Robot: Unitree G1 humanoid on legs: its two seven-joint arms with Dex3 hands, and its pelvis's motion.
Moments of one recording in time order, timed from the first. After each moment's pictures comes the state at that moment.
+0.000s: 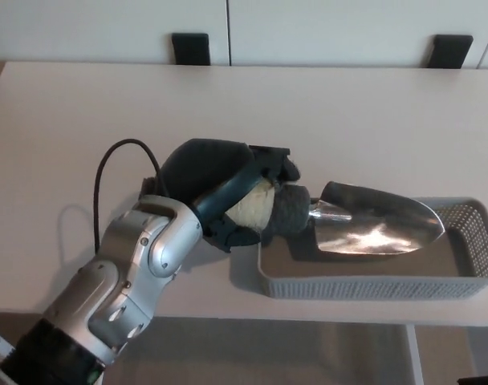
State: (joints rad) left_arm -0.46 0.36 -0.58 0.07 0.67 0.18 -0.16; right_arm 0.39 -0.65 0.09 0.03 -0.17 0.03 0.44
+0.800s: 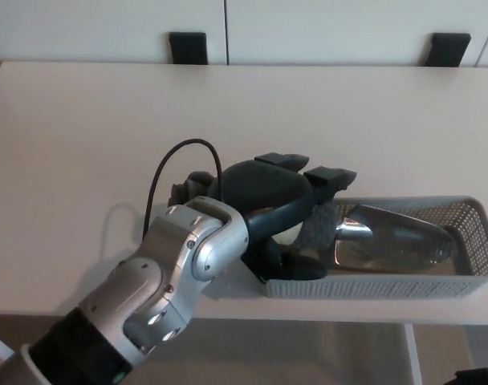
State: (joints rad) left_arm -0.51 0.34 -0.68 -0.04 0.72 0.26 -0.41; right_arm 0.37 -0.66 0.09 0.01 -0.16 0.04 0.47
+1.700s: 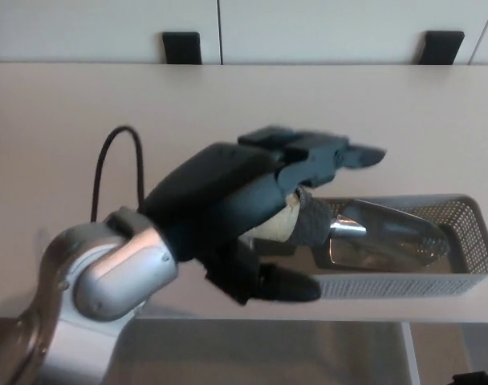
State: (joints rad) left_arm -0.21 0.42 -0.36 -0.60 0.40 0.26 -0.56; right_arm 0.37 -0.66 0.10 0.02 -0.16 0.04 0.47
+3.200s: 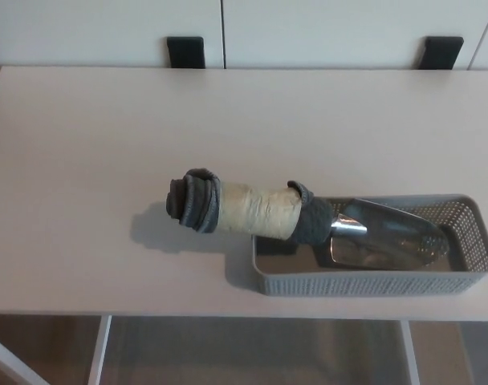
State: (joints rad) left_arm 0.76 0.62 0.17 -0.15 -0.04 0.17 -0.93; right_arm 0.41 -0.66 0.11 0.08 -0.17 0.04 0.47
